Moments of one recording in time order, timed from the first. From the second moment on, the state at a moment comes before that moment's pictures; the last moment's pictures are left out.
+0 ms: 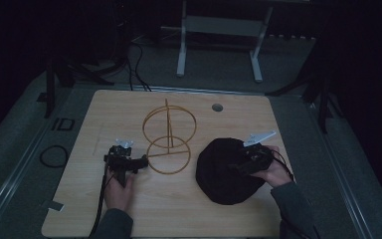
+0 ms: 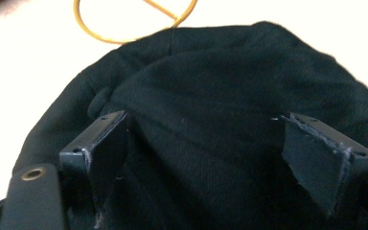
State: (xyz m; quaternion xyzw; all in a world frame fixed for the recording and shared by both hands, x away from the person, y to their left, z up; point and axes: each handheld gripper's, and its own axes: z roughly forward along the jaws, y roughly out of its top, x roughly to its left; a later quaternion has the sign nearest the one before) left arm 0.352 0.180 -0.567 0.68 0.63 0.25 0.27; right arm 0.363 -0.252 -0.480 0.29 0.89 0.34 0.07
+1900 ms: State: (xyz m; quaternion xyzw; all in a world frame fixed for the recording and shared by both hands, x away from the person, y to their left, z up) left arm 0.352 0.179 -0.567 0.68 0.63 0.25 0.27; right arm 0.359 -0.288 -0.459 0.37 0.84 0.39 0.03
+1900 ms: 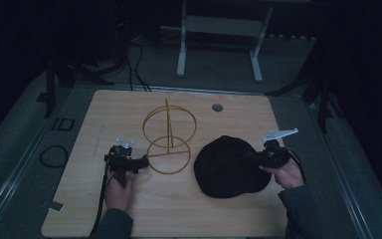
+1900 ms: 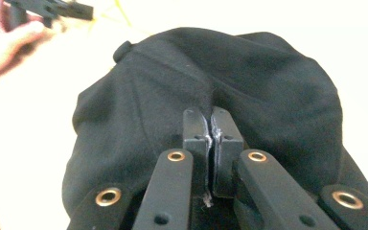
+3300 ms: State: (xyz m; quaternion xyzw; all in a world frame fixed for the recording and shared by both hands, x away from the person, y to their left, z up) left arm 0.352 0.179 -0.567 0.68 0.63 0.25 0.27; right arm 0.362 -0.275 -0.388 0.36 0.82 0.42 0.10
